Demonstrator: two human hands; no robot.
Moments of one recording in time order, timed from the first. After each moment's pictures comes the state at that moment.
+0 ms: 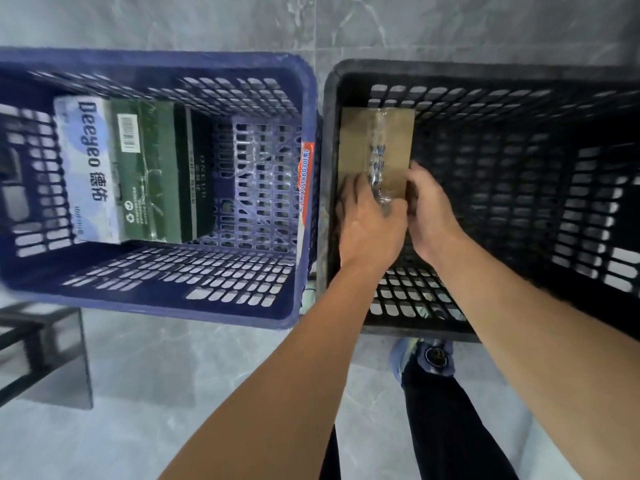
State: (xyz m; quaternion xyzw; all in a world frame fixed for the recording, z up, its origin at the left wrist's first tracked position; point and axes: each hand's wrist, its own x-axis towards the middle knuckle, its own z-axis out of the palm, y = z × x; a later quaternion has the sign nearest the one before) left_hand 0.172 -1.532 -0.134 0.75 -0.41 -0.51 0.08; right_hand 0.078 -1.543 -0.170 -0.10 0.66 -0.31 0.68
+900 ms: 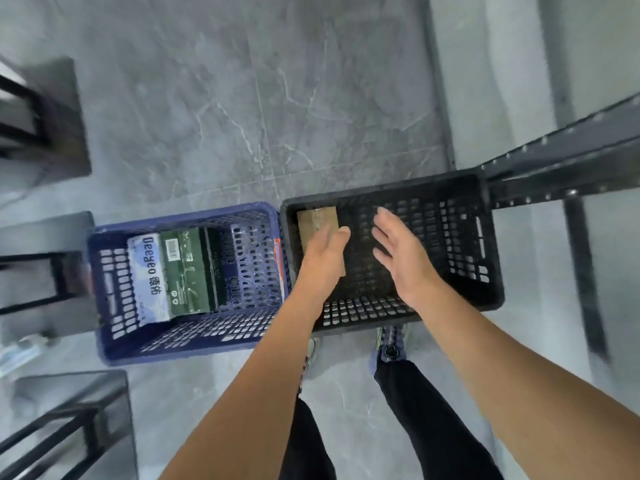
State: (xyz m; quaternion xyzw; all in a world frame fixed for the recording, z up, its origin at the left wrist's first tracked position) left_hand 0.152 -1.578 0.125 0.67 -0.34 -0.65 0.07; right_hand 0.009 -1.544 0.093 -0.08 0.66 -0.37 0.65
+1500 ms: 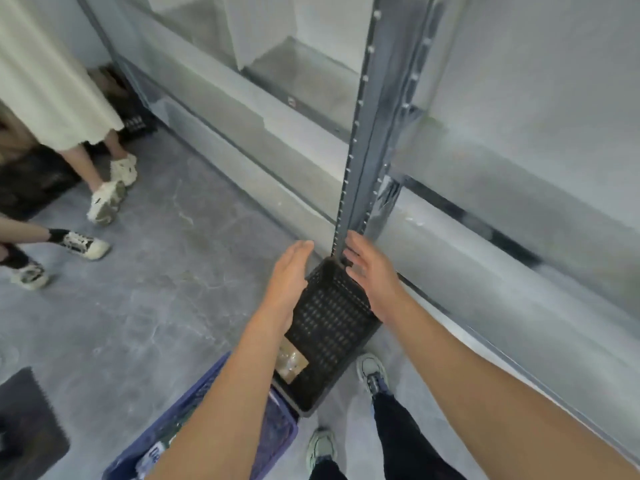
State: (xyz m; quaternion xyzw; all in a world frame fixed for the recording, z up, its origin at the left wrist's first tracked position) left_hand 0.102 -1.567 0.487 0.43 -0.57 -0.70 0.07; right_hand -0.003 -1.451 0.462 -0.05 0.65 -0.64 0.40
